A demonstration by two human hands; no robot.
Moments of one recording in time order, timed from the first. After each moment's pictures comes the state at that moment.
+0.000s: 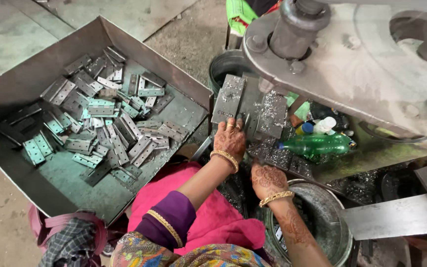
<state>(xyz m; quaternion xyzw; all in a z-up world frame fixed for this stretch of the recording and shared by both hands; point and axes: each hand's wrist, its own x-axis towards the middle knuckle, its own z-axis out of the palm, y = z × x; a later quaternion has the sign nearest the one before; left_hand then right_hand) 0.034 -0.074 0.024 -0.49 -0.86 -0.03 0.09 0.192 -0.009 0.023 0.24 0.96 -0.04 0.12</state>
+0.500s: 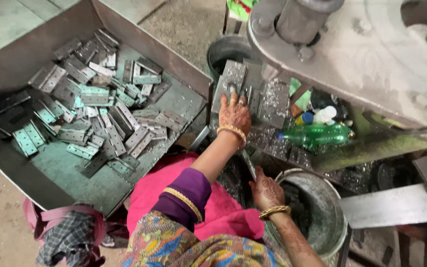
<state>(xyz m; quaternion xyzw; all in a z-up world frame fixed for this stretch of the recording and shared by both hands) 0.010 -0.038 0.042 -0.47 -0.88 -0.03 0.02 0.229 -0.035 -0.031 0.35 0.92 -0.13 0.07</state>
